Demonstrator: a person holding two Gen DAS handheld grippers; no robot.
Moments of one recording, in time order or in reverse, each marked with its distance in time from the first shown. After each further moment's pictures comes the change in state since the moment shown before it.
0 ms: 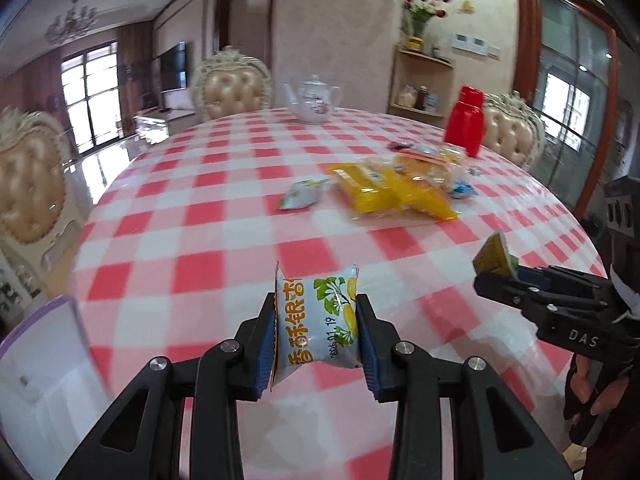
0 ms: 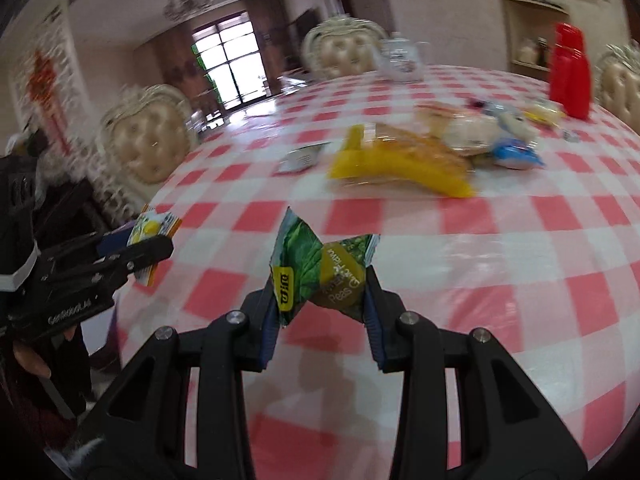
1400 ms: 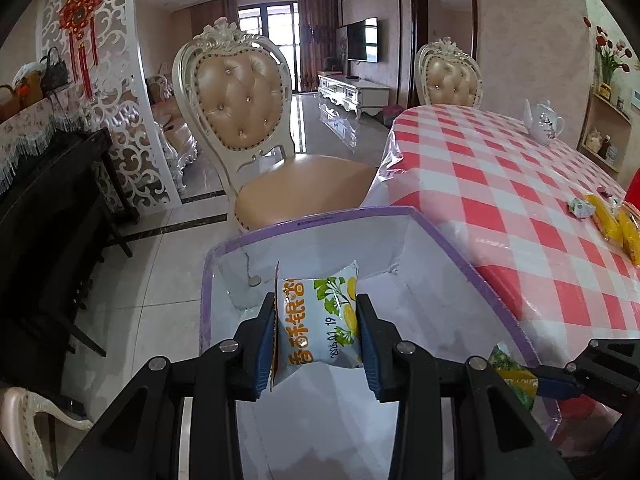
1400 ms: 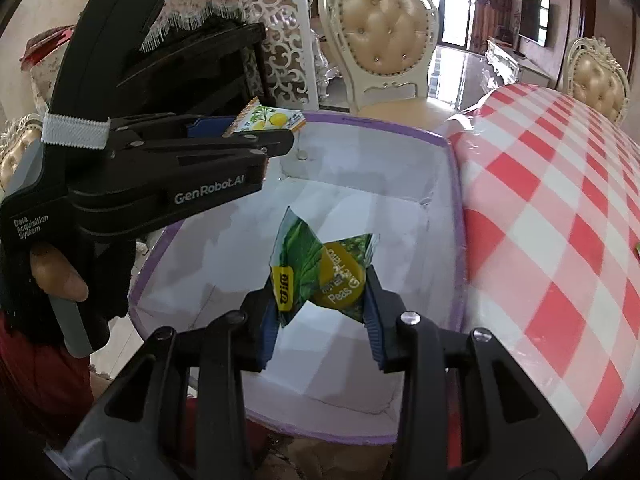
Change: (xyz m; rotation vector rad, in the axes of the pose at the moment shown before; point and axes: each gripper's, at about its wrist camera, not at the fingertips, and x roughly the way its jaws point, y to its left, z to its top) left arm -0.100 0.247 -0.090 -0.345 0.065 0.535; right arm 0.114 0.331 -0.042 -0.577 0.279 0.421
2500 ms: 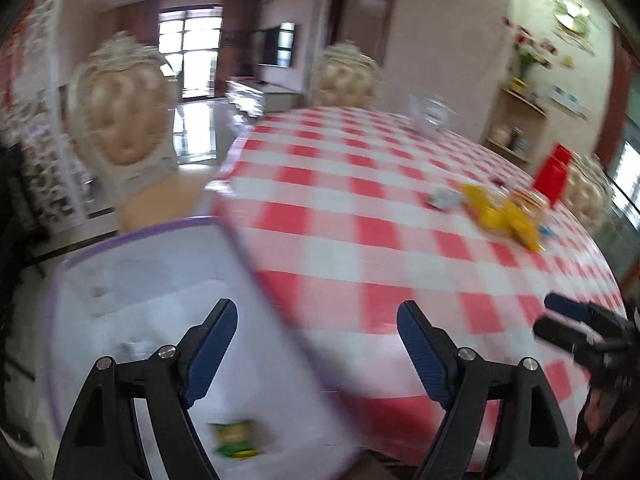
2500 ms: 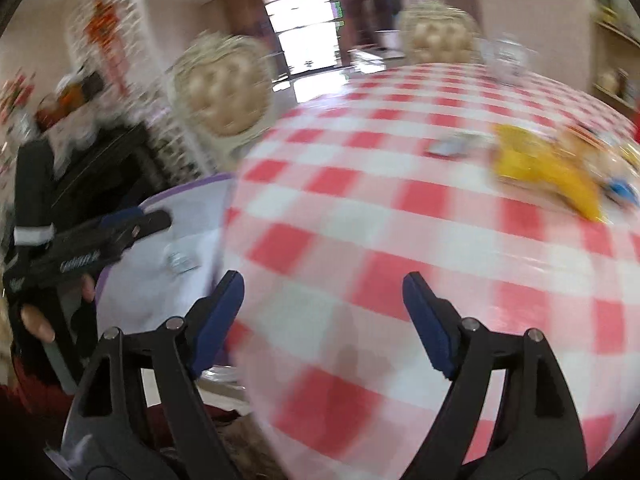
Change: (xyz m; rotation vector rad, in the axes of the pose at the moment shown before) left arm -0.041 -0.152 -0.005 0.102 -0.011 -0.369; right arm -0.183 -0.156 -0.129 0.490 -0.232 -0.285
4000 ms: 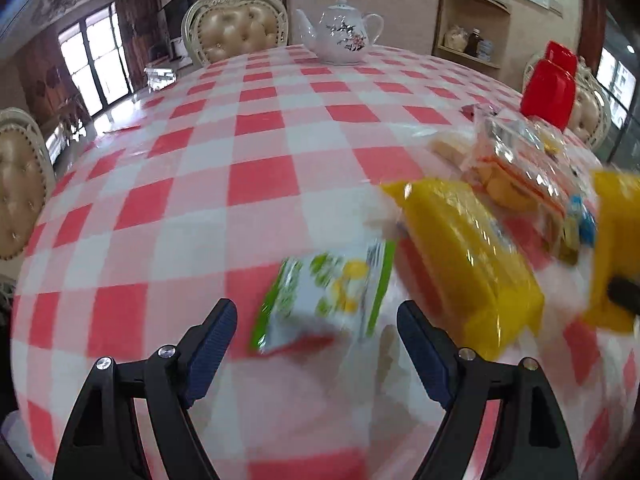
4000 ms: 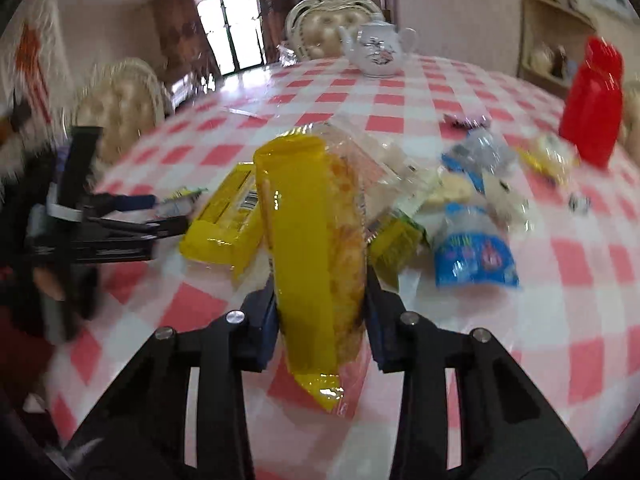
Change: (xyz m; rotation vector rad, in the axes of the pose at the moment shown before) left arm 0.262 -0.234 0.121 0.254 0.234 -0.049; right arm 0.028 -0.248 0.092 0.082 0.024 -0.145
